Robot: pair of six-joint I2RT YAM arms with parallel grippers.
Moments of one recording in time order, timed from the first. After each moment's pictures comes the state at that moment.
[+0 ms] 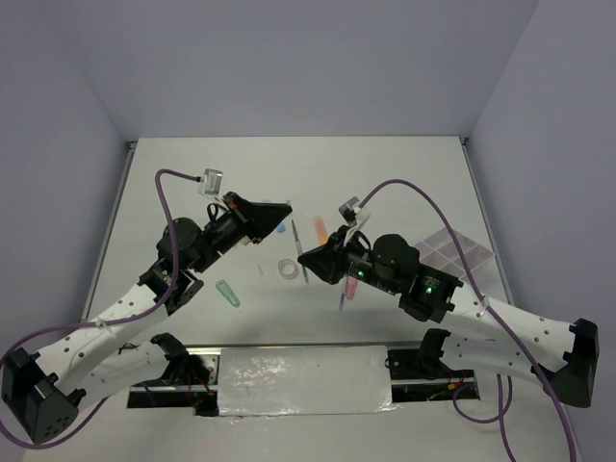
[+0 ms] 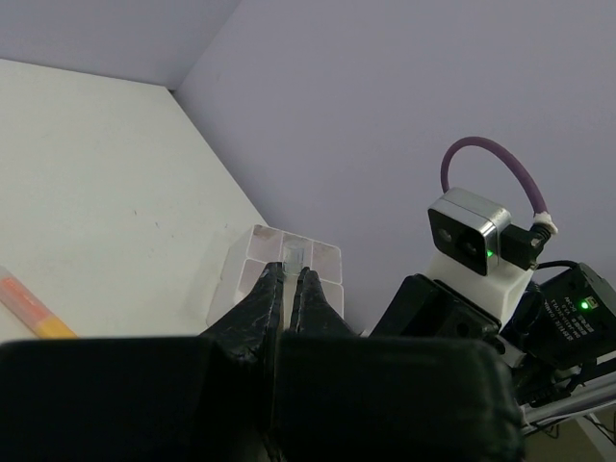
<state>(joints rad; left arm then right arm) -0.68 0.90 0.72 0.38 0.12 -0.80 1.02 0.88 0.75 0.01 0.02 0.49</state>
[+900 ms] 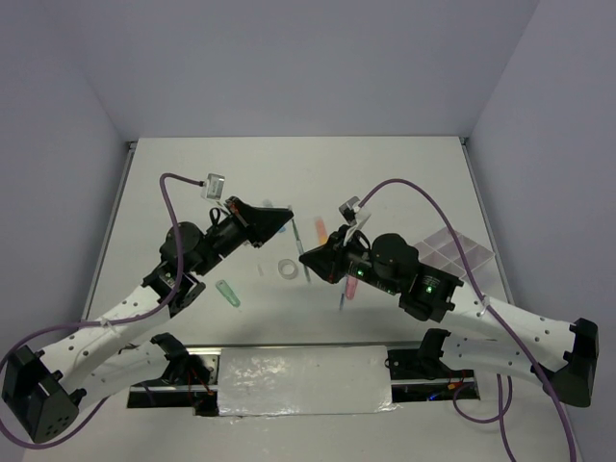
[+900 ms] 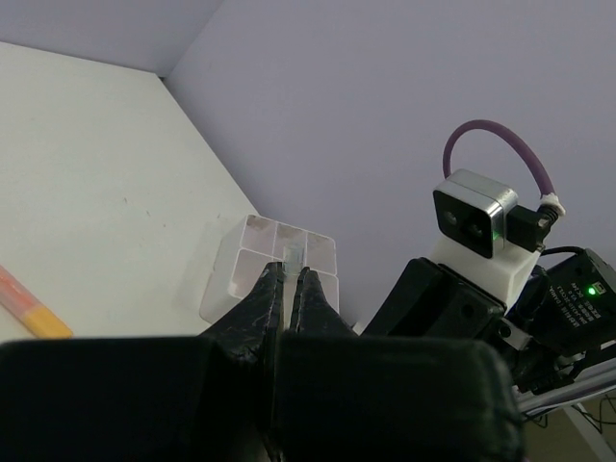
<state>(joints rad) -0.68 0.91 0.67 0.44 0.15 -0.83 1.02 0.88 0.76 -0.01 0.05 0.49</state>
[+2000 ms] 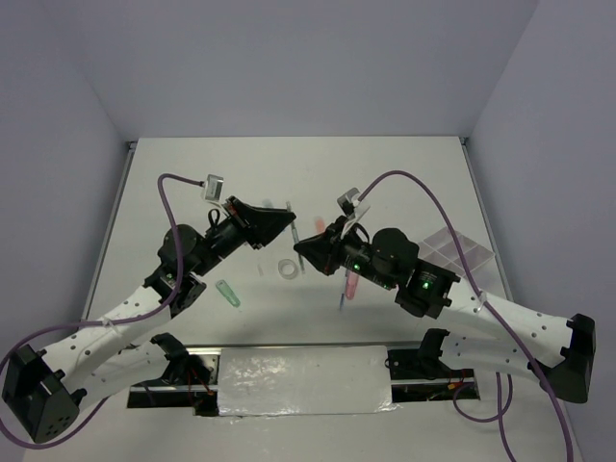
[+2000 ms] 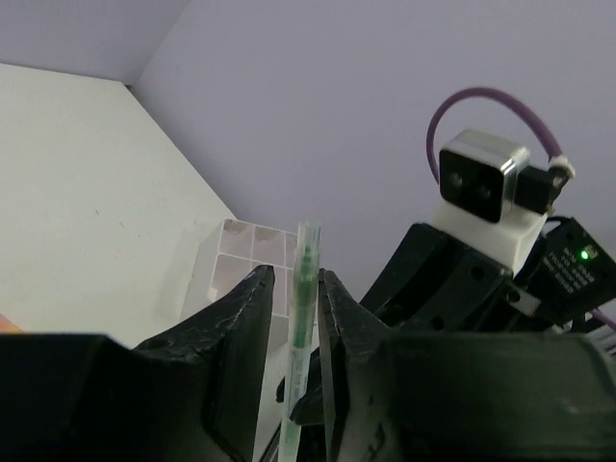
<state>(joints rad) -0.67 0.91 0.64 0.53 0.18 -0.83 1.03 0.93 0.81 0.04 0.08 0.44</state>
